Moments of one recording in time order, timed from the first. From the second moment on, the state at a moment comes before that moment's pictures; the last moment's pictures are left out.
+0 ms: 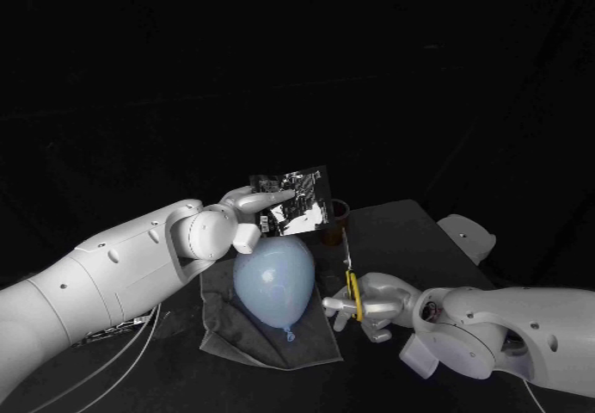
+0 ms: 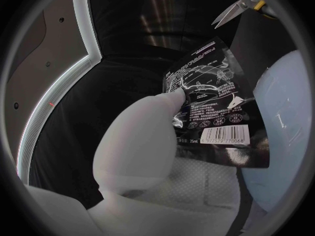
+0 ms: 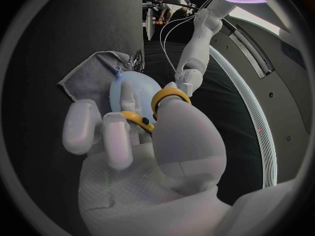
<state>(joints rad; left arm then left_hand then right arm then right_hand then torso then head) 1.28 -0.33 0.00 1.06 0.10 -0.08 -0.05 1.56 -0.07 0.55 0.18 0.05 0.95 0.16 0.34 0.37 1.21 0.12 0.07 0.06 1.20 0.07 0.17 0.22 0.17 1.18 0.15 0.28 0.09 1.10 -1.20 -0.22 1.92 -0.39 -0.32 0.05 1.26 -0.03 -0.21 0.27 0.05 0.98 0.11 0.27 0.68 1.33 0.05 0.14 0.44 1.47 -0.02 1.39 1.28 0.09 1.40 0.09 1.21 1.31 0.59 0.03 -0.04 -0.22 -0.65</state>
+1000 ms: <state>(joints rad) 1.28 -0.34 0.01 1.04 0.13 -0.08 -0.05 1.56 -0.07 0.56 0.17 0.05 0.95 0.16 0.34 0.38 1.21 0.12 0.07 0.06 1.20 0.07 0.17 0.22 0.17 1.18 0.15 0.28 0.09 1.10 -1.19 -0.22 1.92 -0.35 -0.33 0.05 1.30 0.00 -0.37 0.28 0.05 1.02 0.02 0.87 1.30 1.38 0.01 0.39 1.30 1.47 -0.11 1.49 1.31 0.07 1.42 0.01 1.28 1.31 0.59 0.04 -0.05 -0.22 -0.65</state>
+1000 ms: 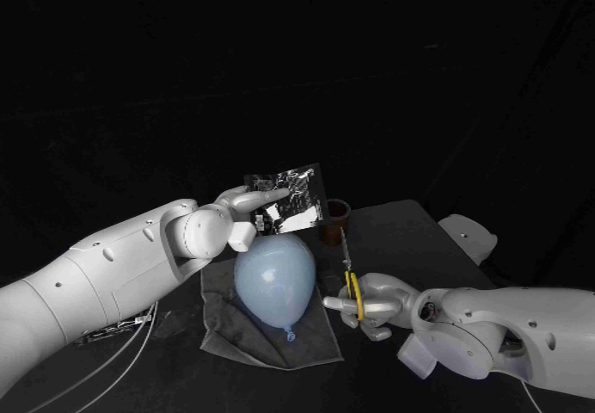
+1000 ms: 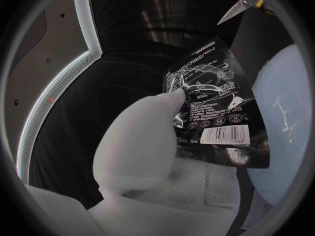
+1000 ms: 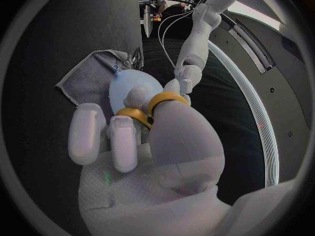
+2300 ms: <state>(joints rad) 1.29 -0.33 0.01 1.05 0.13 -0.06 -0.07 1.55 -0.07 0.56 0.17 0.05 0.95 0.16 0.34 0.38 1.21 0.12 0.07 0.06 1.20 0.06 0.17 0.22 0.17 1.18 0.15 0.28 0.09 1.14 -1.19 -0.21 1.96 -0.40 -0.23 -0.03 1.00 -0.24 -0.24 0.30 0.05 0.81 0.02 0.71 1.25 1.16 0.03 0.49 1.02 1.47 -0.04 1.41 1.31 0.08 1.32 0.07 1.13 1.31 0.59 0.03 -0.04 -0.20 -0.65</state>
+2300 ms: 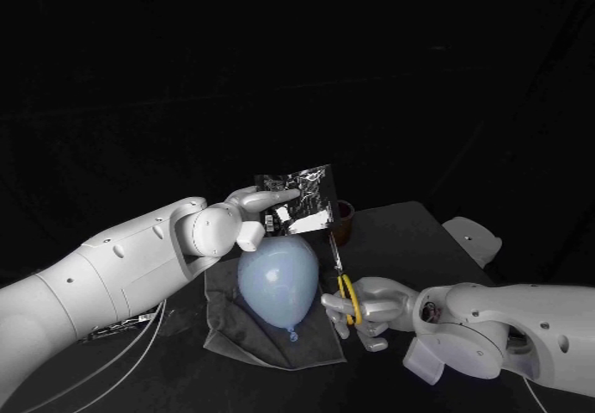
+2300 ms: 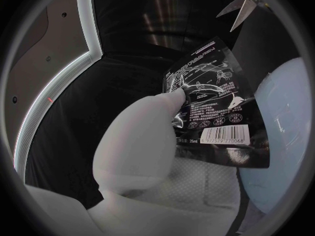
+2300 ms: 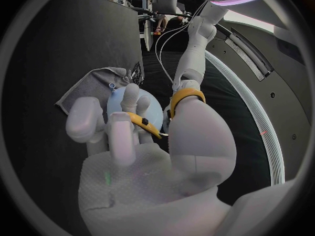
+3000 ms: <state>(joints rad) 1.29 -0.35 0.01 1.08 0.12 -0.03 -0.10 1.55 -0.07 0.57 0.17 0.05 0.94 0.16 0.34 0.38 1.21 0.12 0.07 0.06 1.20 0.07 0.17 0.22 0.17 1.19 0.15 0.28 0.09 1.17 -1.21 -0.21 1.95 -0.41 -0.23 -0.04 1.00 -0.23 -0.24 0.30 0.05 0.80 0.02 0.71 1.24 1.16 0.03 0.48 1.01 1.47 -0.04 1.41 1.31 0.08 1.32 0.08 1.13 1.31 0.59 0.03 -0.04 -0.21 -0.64</state>
